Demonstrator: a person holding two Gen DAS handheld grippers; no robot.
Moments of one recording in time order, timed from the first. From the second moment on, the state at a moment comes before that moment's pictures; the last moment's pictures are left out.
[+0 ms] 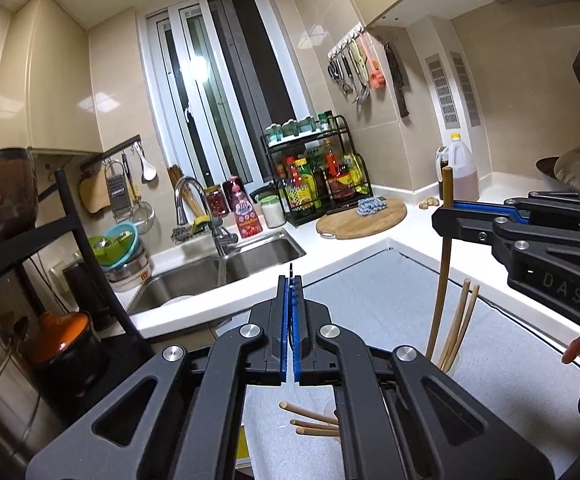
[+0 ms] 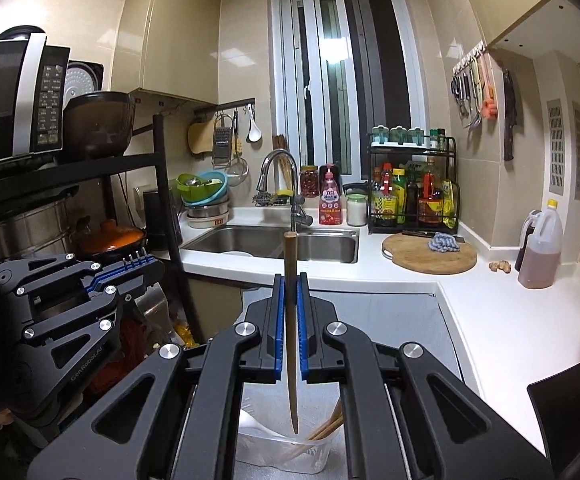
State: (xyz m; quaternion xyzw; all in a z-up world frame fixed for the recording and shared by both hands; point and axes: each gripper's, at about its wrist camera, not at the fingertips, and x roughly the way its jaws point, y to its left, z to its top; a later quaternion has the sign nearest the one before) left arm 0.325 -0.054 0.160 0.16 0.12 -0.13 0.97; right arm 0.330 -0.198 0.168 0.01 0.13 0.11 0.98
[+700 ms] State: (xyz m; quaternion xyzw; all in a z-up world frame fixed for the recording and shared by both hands) left arm 0.303 -0.030 0.138 0.09 0.16 -0.06 0.98; right arm 0.300 -0.207 0.128 0.01 0.17 0.07 0.98
